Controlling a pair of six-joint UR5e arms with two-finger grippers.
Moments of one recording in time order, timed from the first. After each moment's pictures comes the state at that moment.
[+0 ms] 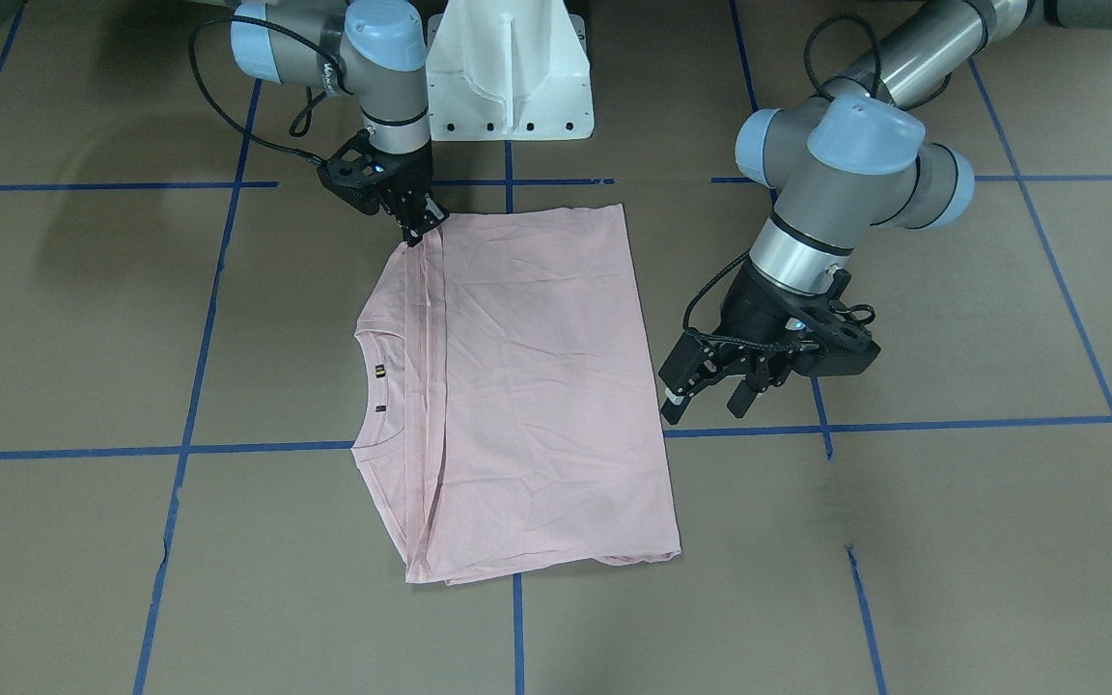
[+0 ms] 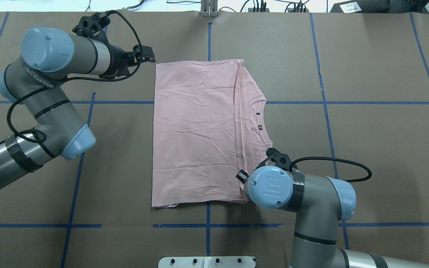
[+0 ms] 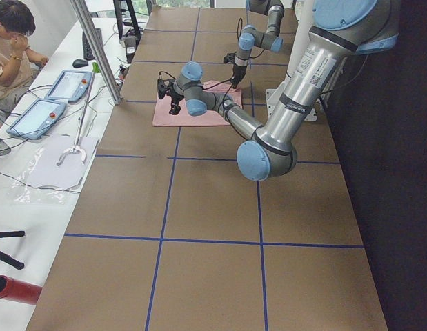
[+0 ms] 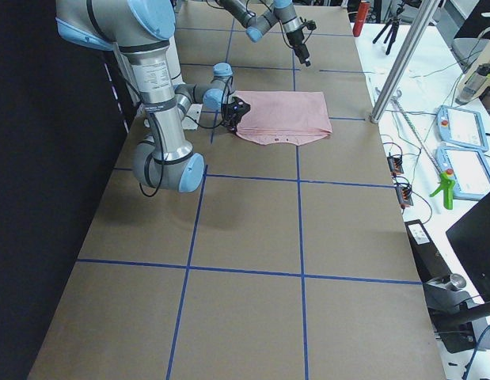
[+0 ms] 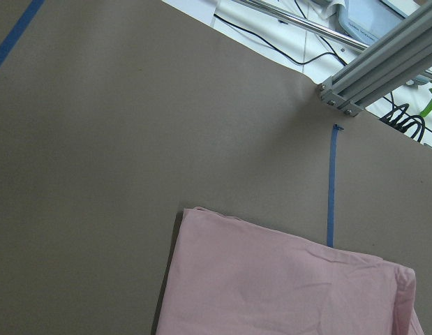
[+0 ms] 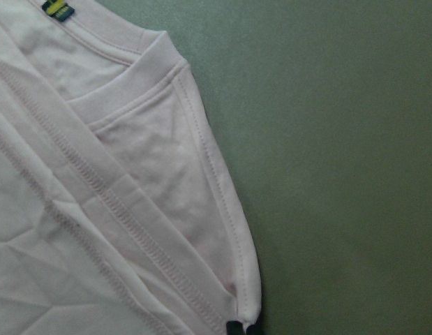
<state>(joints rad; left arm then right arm) -0.79 -2.11 -1.57 -2.23 -1.80 -1.49 0.27 -1.11 1.85 -1.57 1.60 2.09</state>
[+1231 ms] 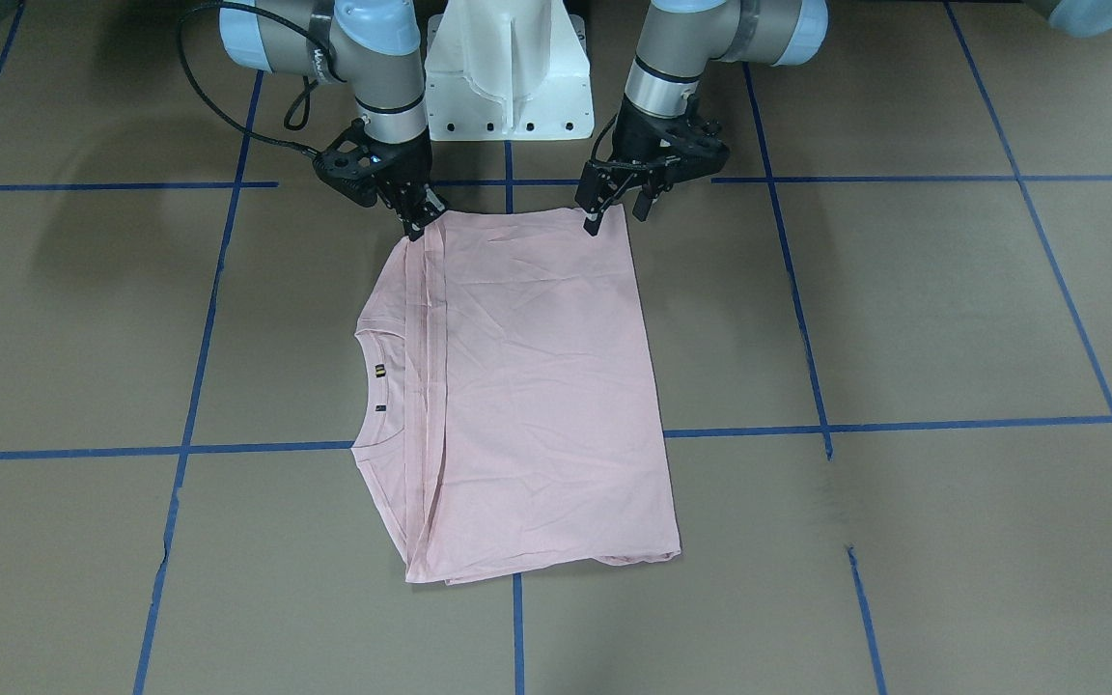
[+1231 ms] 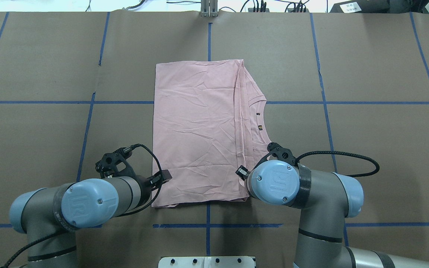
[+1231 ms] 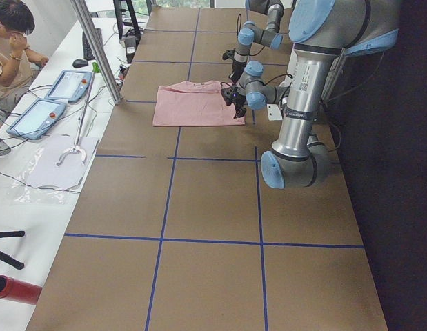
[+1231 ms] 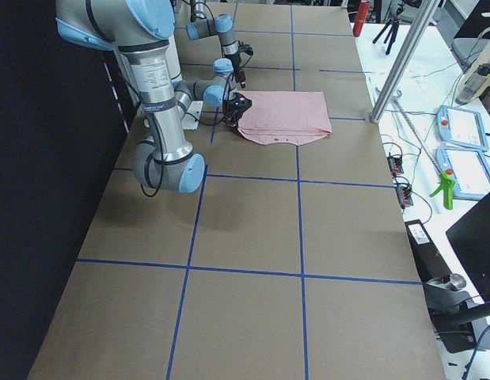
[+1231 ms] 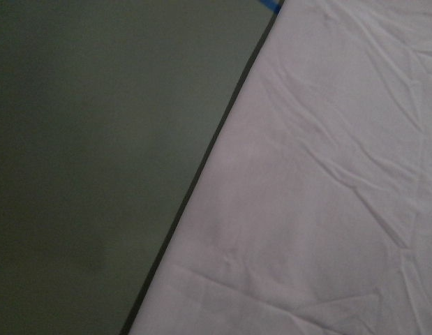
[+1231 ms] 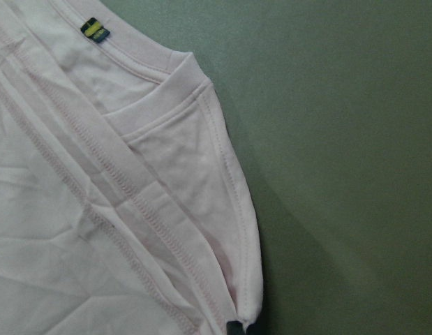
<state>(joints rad) -0.25 -1.89 -1.96 -1.82 -1.51 -1.93 0.29 -1.12 1.89 -1.58 1.61 2.07</state>
